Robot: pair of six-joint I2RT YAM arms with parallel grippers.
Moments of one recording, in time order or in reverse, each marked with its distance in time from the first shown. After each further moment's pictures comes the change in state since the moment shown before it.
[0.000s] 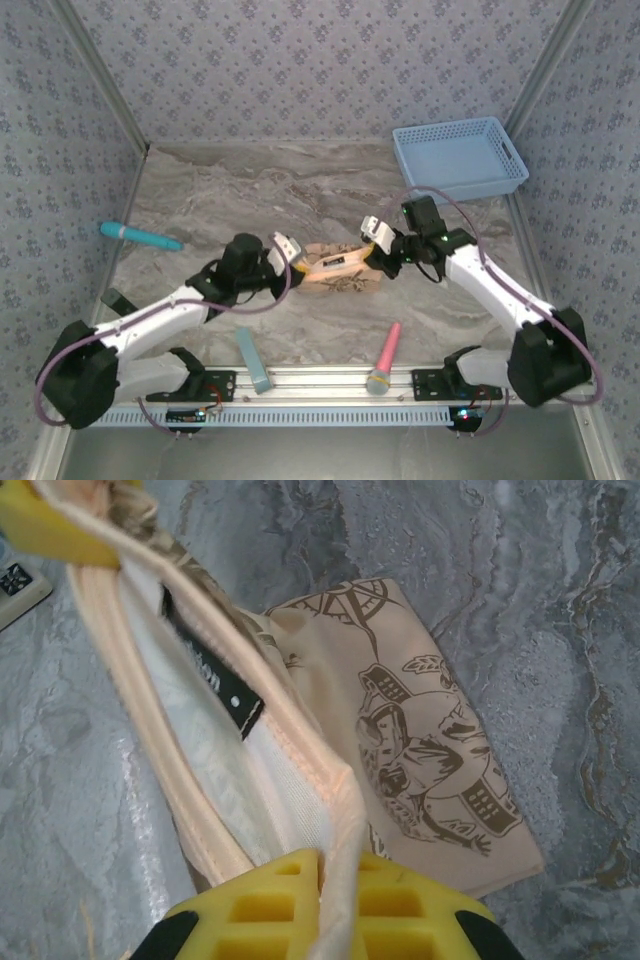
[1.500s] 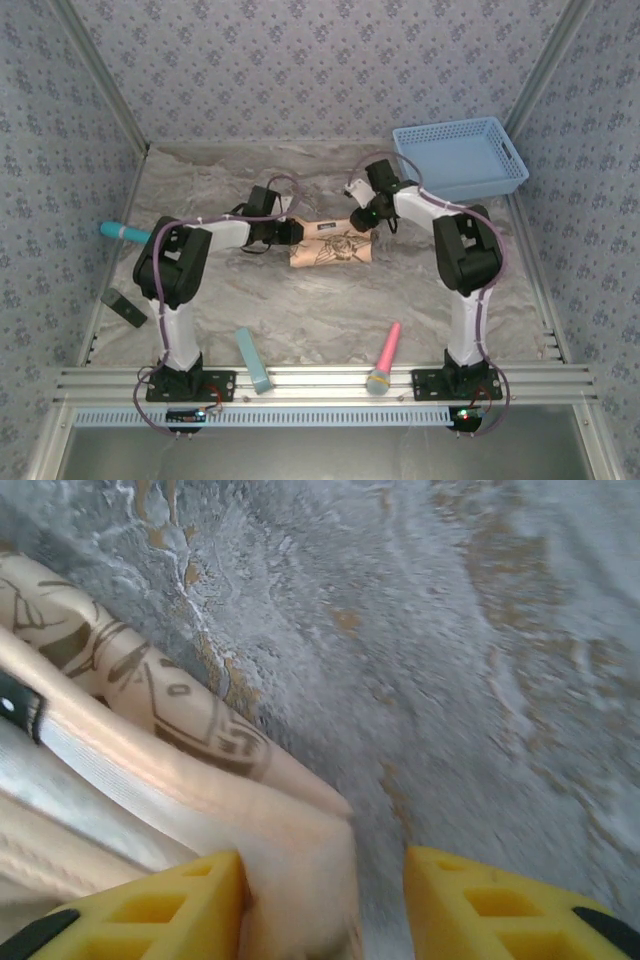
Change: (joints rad) left arm 0.257 0.767 0.503 -0.093 0.011 -0.377; right arm -0.043 0.704 0.504 0.082 0.437 0.247
